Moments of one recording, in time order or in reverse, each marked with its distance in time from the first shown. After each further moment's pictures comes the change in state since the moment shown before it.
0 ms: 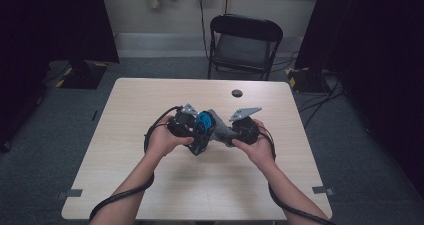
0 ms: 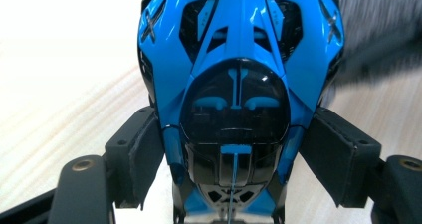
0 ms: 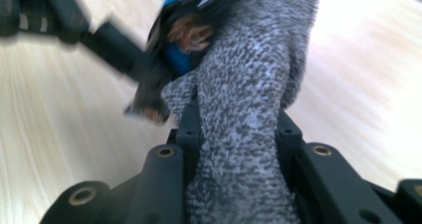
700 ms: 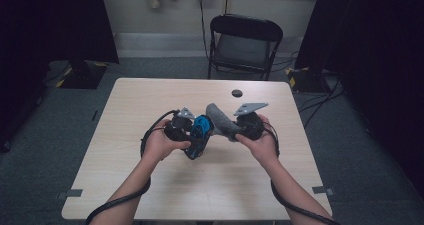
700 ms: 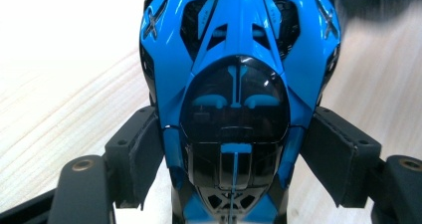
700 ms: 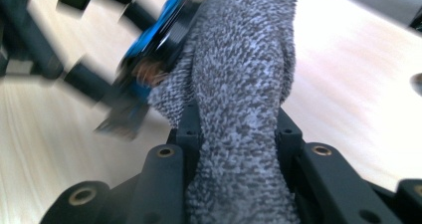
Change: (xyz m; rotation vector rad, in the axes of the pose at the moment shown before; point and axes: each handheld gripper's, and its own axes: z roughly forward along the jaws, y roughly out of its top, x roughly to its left) left arm -0.002 -0.015 -0.005 -0.010 -0.005 -0.036; right arm -0.004 0.010 -0.015 -0.034 -0.043 0.013
